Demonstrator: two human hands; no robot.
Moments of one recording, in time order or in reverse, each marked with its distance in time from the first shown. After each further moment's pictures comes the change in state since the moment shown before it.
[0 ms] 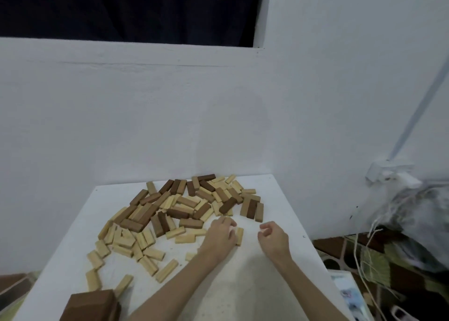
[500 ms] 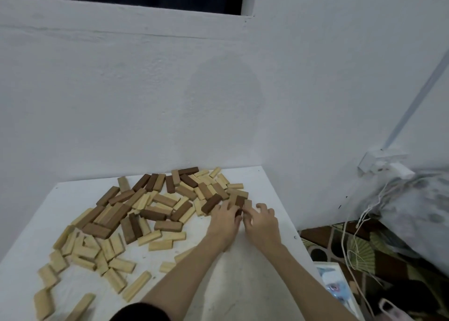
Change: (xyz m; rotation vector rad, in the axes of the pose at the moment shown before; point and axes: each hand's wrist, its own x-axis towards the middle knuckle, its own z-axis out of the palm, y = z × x) left_hand 0.083 0.013 0.058 0.109 -0.079 -0.030; right_hand 0.075 0.024 0.018 -0.495 0.114 -0.330
